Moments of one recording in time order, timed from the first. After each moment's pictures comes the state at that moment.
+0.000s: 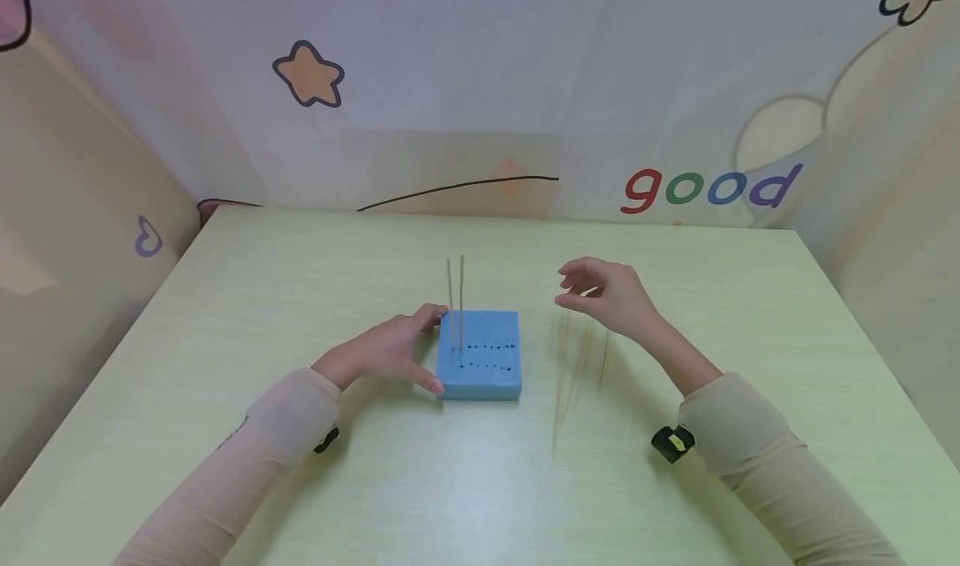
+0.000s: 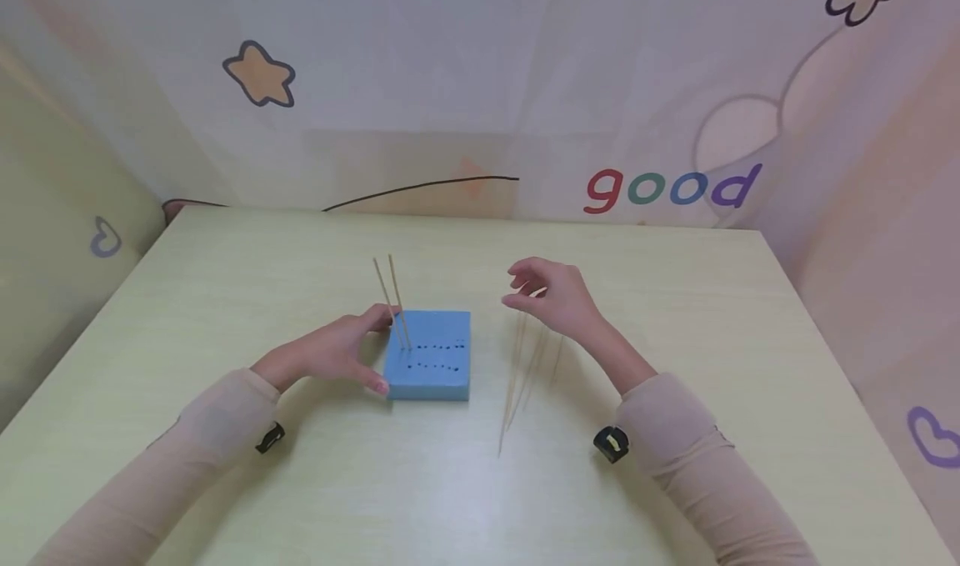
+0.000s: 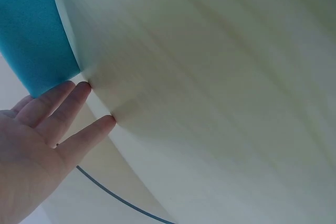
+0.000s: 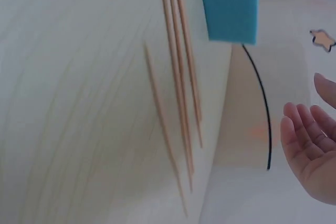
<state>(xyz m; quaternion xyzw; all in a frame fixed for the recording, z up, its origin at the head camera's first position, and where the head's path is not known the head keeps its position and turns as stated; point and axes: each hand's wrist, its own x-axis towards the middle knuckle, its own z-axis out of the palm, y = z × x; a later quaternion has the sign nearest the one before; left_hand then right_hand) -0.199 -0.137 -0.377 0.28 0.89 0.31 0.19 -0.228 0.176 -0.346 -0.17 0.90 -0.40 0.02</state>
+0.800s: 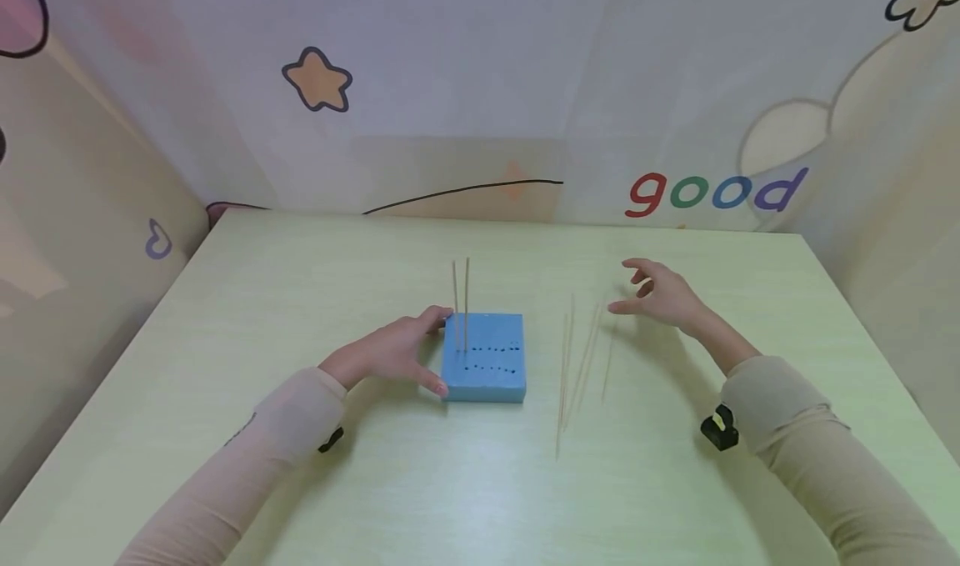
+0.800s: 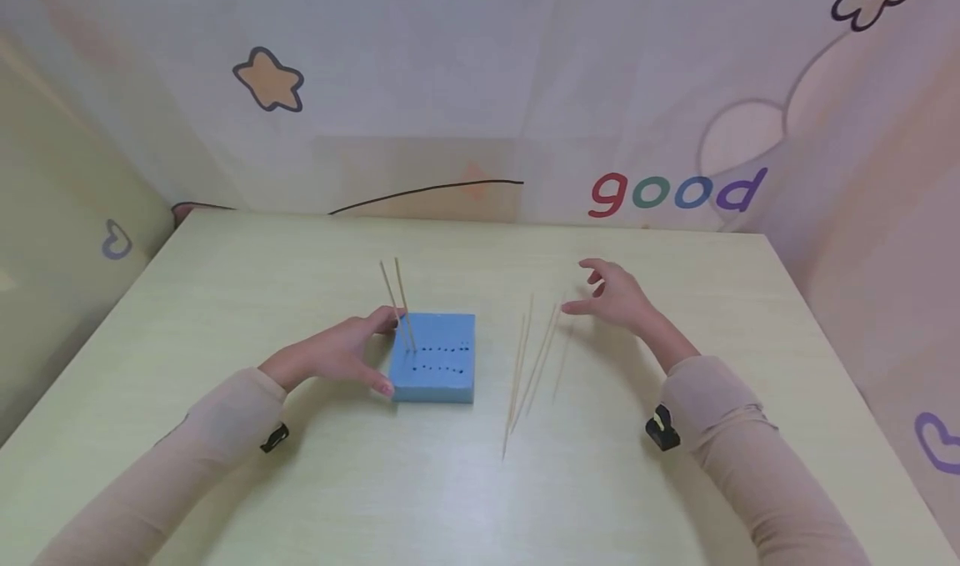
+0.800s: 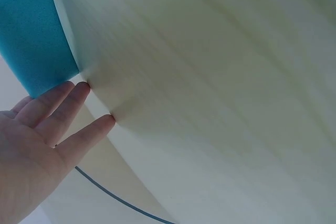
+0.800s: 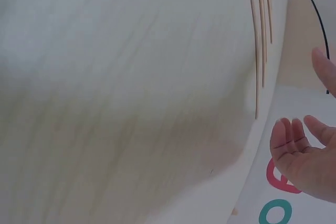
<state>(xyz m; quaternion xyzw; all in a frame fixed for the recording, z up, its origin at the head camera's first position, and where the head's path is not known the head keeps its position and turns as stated) -0.203 -0.139 -0.380 0.28 0.89 0.30 0.19 -0.263 0.243 -0.363 -0.10 0.93 -0.32 0.12</state>
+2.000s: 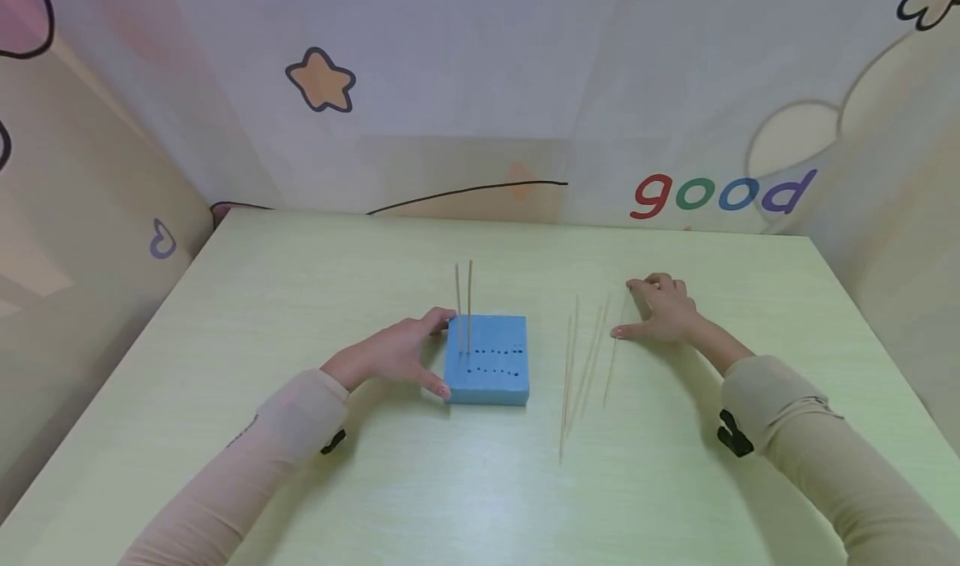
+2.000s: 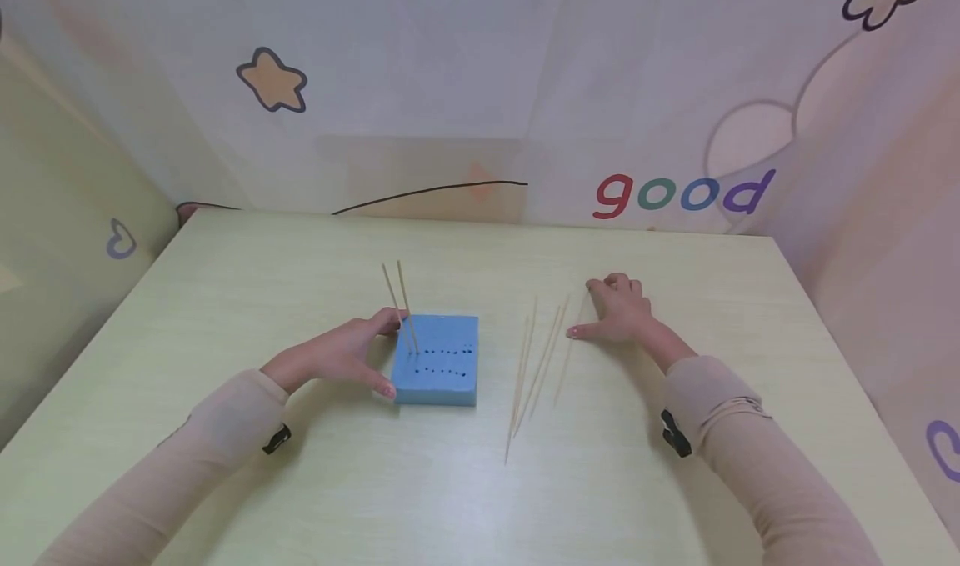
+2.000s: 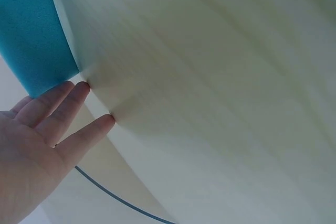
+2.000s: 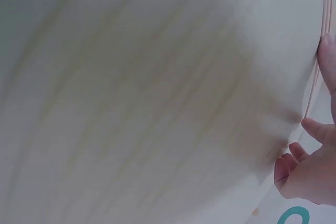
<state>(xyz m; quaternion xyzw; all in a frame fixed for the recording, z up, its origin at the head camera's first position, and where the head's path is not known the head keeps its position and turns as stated) -0.202 -0.138 -0.379 0.27 0.89 0.30 0.20 -0.270 0.254 -0.396 -0.12 0.97 -0.17 0.12</state>
